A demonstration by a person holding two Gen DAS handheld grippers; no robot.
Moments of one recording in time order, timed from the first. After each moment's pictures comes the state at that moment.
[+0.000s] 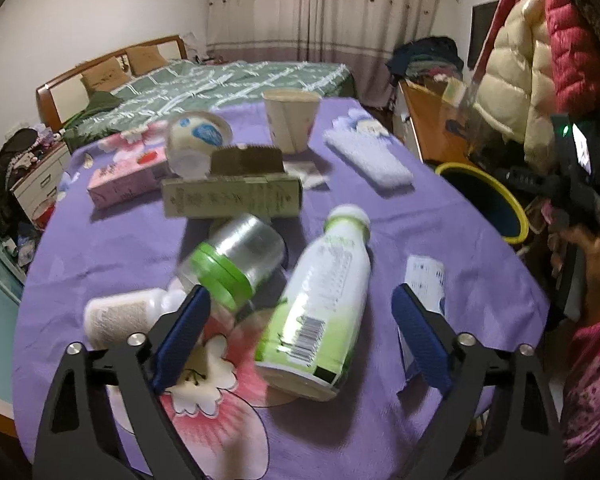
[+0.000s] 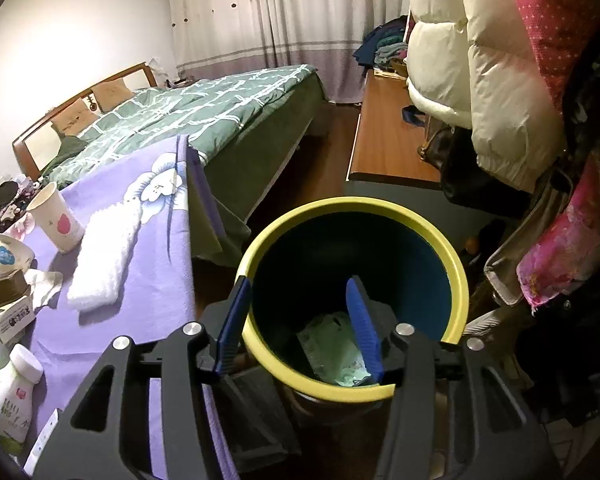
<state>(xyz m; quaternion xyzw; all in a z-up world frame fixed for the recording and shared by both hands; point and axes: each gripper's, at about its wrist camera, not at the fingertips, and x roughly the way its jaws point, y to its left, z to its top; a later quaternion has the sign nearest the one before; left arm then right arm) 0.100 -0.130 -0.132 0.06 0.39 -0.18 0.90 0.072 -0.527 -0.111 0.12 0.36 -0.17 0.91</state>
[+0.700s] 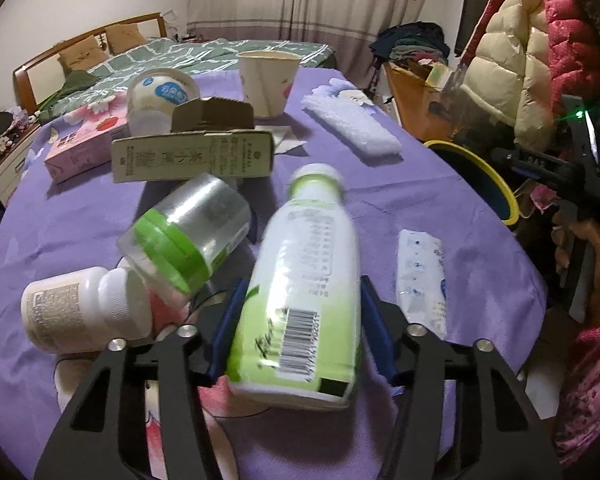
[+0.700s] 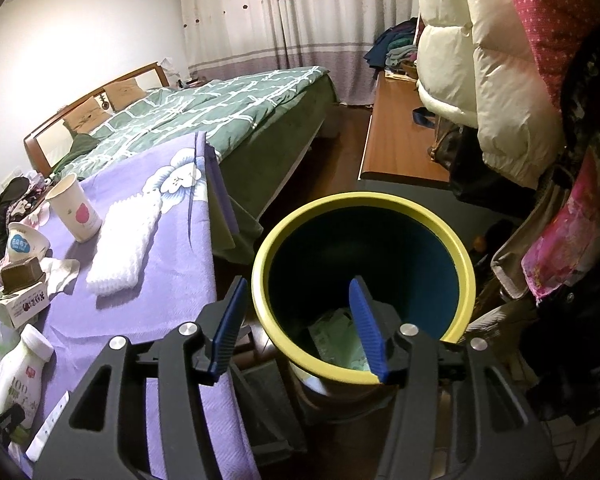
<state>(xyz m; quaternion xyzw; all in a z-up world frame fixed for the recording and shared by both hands) 0.117 -0.139 -0.167 0.04 0.41 -0.22 0.88 0.061 -0.517 -0.108 0.12 0.36 -0.15 0.91</state>
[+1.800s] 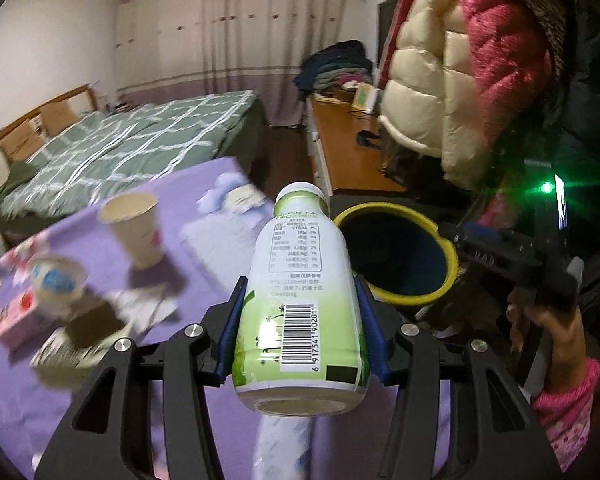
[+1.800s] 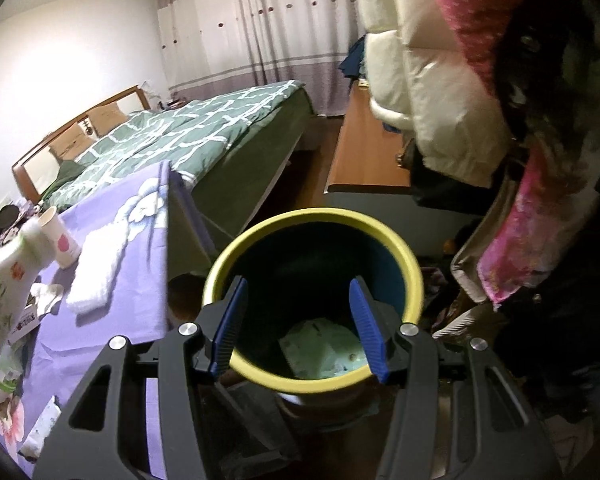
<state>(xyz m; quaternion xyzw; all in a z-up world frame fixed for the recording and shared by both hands) 0.147 -0.292 -0.072 0.11 0.33 -0.34 0.88 0.036 -0.561 -0.101 0.14 0.33 -0.19 0.92</state>
